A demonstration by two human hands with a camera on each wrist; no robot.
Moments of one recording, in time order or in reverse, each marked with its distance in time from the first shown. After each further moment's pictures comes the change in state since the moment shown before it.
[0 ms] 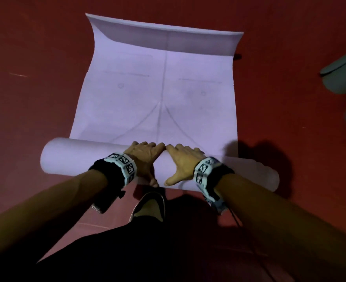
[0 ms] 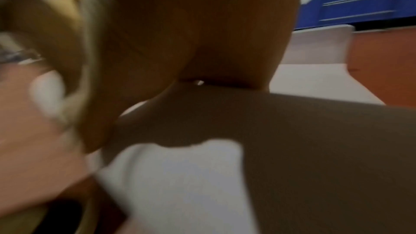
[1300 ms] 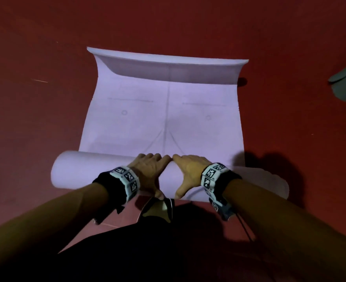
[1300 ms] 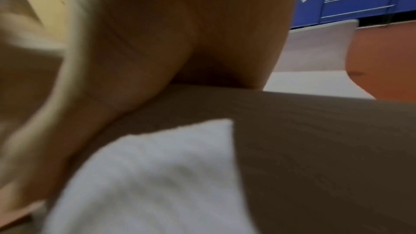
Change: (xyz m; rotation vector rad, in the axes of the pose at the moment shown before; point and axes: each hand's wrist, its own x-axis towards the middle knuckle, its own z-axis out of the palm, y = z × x) left_hand -0.033 0.005 0.023 0.018 0.040 0.035; right_hand -0.007 -0.007 0.005 0.050 -0.032 -0.064
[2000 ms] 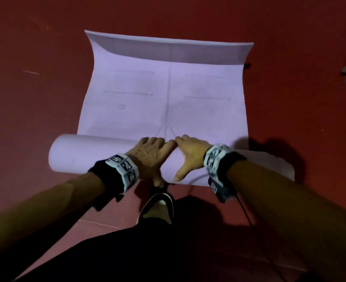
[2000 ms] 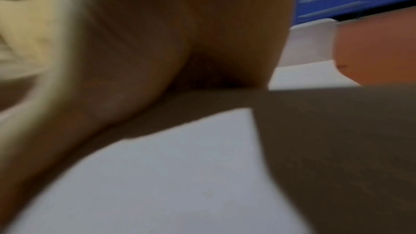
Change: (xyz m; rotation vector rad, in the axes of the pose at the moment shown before) left_hand 0.024 -0.018 -0.017 0.048 0.095 0.043; right_hand 0.035 0.015 -0.034 0.016 -0.035 0.005
